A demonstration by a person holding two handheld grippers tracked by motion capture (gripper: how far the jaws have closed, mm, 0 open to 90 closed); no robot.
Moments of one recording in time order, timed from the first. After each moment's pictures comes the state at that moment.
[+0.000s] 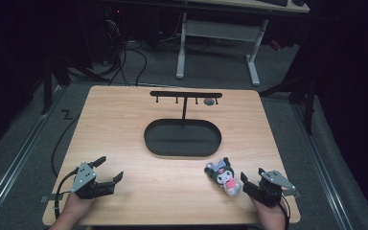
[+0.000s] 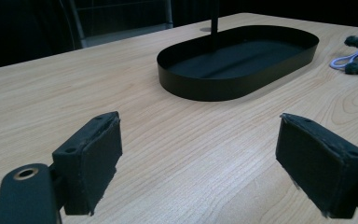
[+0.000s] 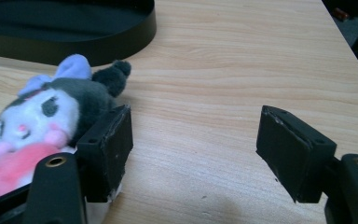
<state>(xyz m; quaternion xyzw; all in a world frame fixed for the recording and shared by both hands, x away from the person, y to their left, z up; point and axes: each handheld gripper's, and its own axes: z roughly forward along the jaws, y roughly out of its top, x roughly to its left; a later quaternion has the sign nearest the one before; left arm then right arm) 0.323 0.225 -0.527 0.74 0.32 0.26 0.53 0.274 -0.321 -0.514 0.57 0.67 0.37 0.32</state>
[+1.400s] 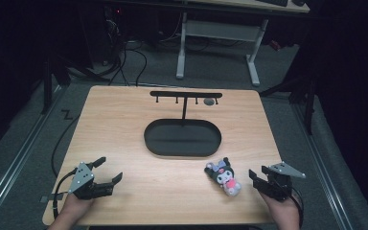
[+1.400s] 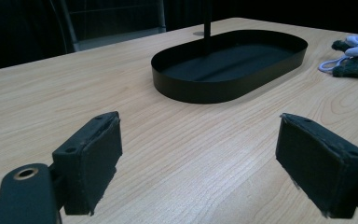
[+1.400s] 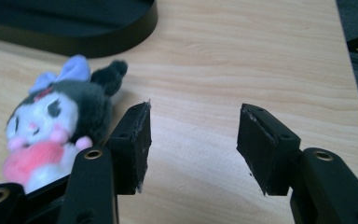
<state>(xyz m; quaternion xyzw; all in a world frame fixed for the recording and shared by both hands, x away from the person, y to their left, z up) 0.322 0.229 -0.526 0.74 0.31 0.25 0.54 0.281 -0.340 -0.480 0.56 0.71 0.33 0.27</state>
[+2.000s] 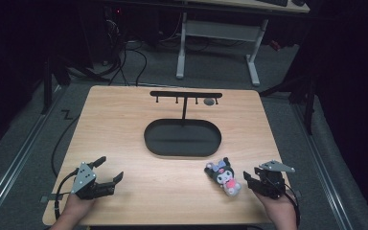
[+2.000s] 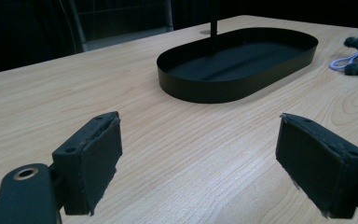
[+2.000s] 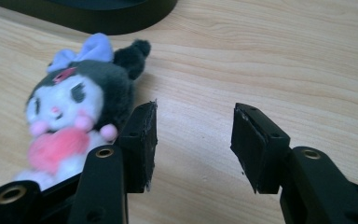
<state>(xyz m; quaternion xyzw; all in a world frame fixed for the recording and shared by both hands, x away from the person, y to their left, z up) 0.322 0.224 -0.527 0.74 0.32 0.27 0.53 0.290 -0.323 -0.477 0.56 0.74 0.29 0.24</state>
